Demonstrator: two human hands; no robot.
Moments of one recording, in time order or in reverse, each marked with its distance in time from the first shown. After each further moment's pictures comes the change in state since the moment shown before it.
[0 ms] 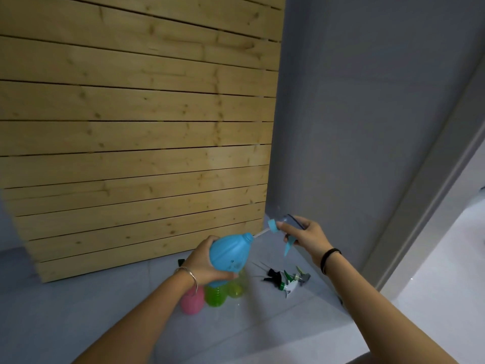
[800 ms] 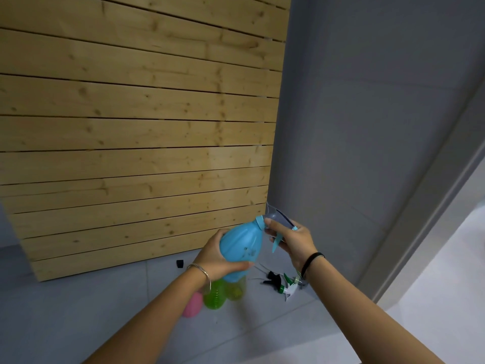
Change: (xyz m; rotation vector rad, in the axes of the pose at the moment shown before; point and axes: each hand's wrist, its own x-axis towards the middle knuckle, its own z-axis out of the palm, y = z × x) left_hand 0.011 0.021 0.013 -0.211 0.012 0.009; right_hand 0.000 -0.003 0.040 0.282 0.073 0.057
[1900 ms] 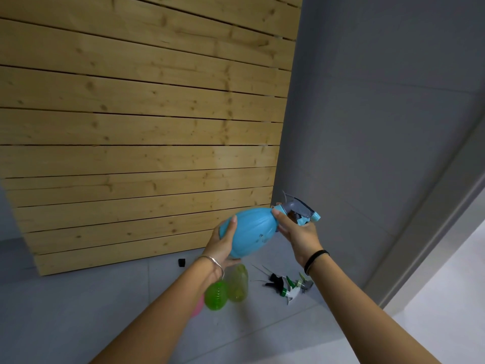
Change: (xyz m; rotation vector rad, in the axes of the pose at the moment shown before) left_hand 0.014 0.027 0.010 -0.655 0.121 -0.277; right_hand 0.024 0.002 0.006 0.119 0.002 -0.105
